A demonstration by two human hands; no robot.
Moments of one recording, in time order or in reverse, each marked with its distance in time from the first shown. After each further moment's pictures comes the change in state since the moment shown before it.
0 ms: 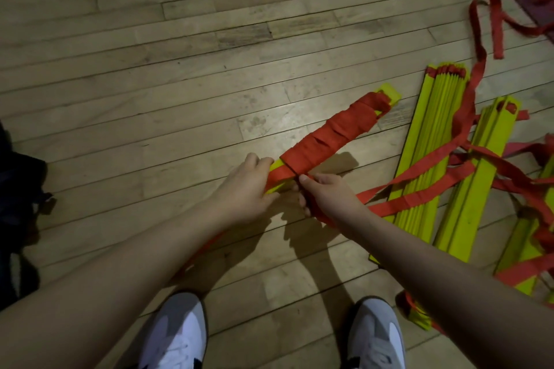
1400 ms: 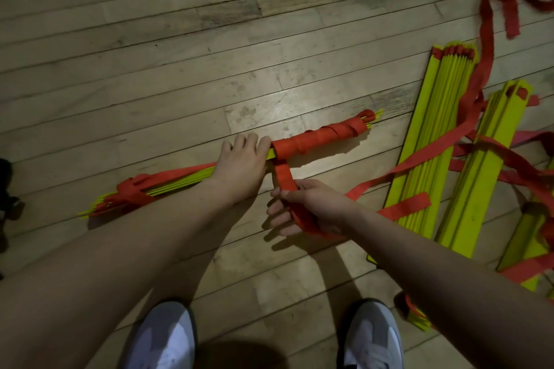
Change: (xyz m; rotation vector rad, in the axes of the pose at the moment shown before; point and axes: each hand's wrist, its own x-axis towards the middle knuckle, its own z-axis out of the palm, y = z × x) left_hand 0.060 -0.019 0.027 0.476 0.109 0.069; right_hand 0.026 0.011 -0.005 0.261 -0.372 0.327
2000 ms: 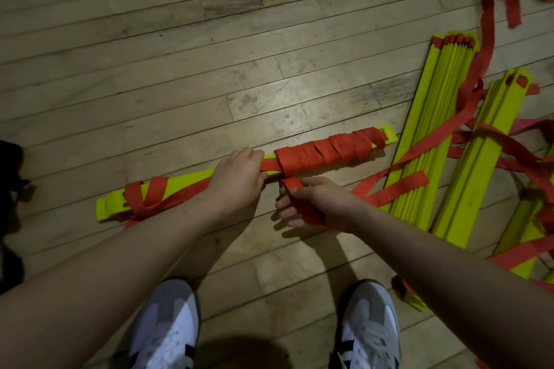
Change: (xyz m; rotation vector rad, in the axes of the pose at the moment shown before) left_hand -0.041 0.013 -0.002 -0.261 -0.074 -0.114; right_hand -0.011 0.023 -0.004 -0.006 0.070 -0.027
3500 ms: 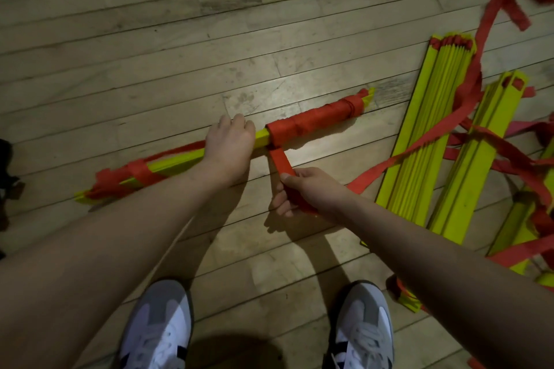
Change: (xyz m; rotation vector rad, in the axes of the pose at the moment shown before) left_hand 0.031 0.000 -0.025 0.285 0.069 -0.078; right_hand 0.000 -0.015 0.010 -0.183 0.098 -0.075
